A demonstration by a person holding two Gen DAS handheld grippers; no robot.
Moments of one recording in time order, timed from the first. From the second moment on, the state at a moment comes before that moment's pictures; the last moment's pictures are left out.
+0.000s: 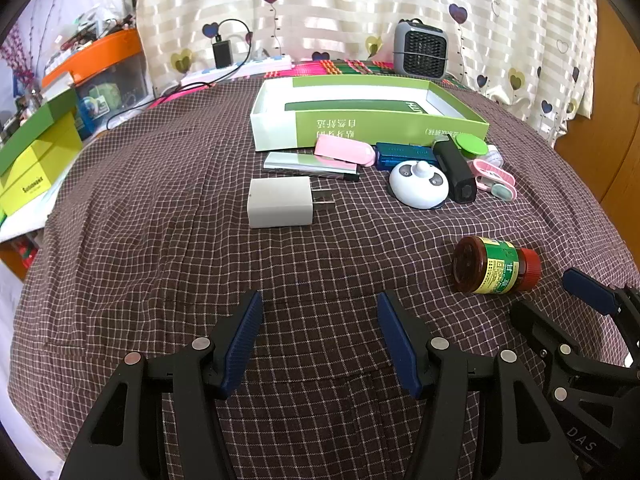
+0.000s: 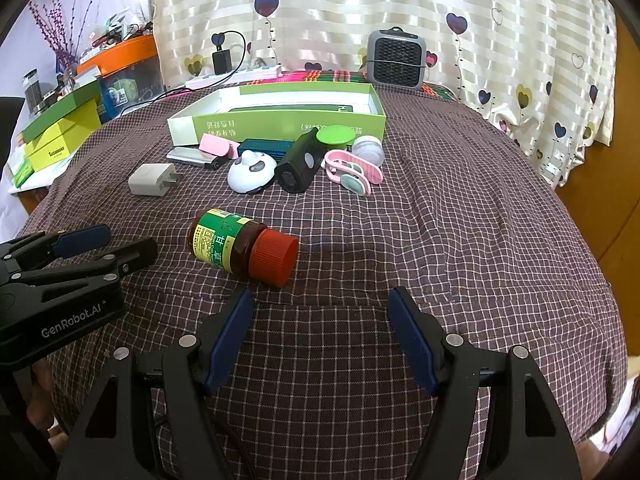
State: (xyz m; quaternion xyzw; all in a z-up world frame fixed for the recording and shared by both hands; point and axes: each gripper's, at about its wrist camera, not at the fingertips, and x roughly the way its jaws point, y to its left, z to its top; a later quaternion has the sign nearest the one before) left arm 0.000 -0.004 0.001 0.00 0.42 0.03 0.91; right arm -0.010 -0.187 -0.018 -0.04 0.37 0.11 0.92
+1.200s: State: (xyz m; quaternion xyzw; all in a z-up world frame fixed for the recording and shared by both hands) left arm 0.027 0.045 0.025 -0.03 0.40 -0.07 0.92; right arm 0.002 -0.180 0.005 -0.07 0.33 0.26 0.91
